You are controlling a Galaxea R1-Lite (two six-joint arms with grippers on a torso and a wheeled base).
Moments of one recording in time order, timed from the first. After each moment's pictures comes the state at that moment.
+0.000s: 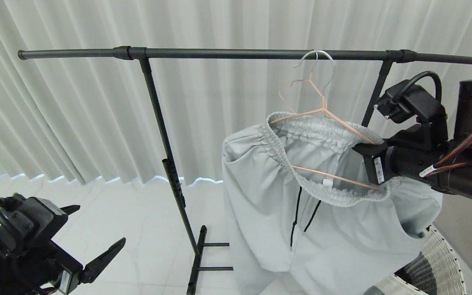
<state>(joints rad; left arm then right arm) -0.04 1.13 -0.18 -0.63 -0.22 0.55 0.65 1.46 -0.96 -0.23 -0.26 -0.18</state>
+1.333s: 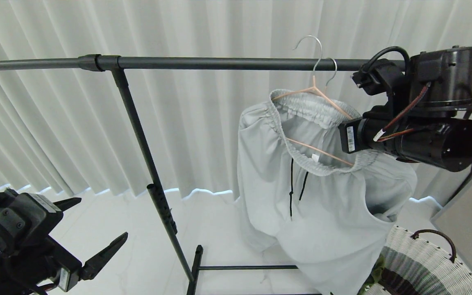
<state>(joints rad) -0.08 1.11 -0.20 -0.63 -0.22 0.56 0.65 1.64 -1.23 -0.17 -0.36 -0.05</state>
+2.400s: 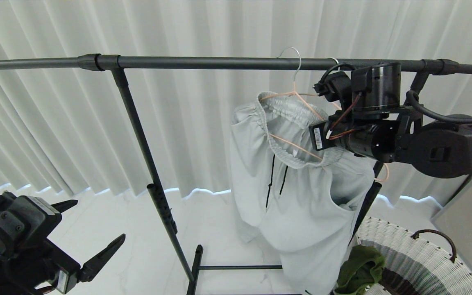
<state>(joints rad) -0.08 1.09 -0.19 -0.63 -0.19 0.56 0.66 1.85 -1.40 -0.17 -0.42 -0.05</state>
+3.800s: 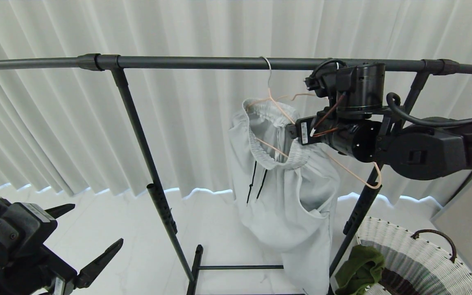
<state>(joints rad) -0.08 1.07 -0.17 -0.63 -0.19 0.56 0.72 1.89 -1.45 -0.24 -0.46 0.03</state>
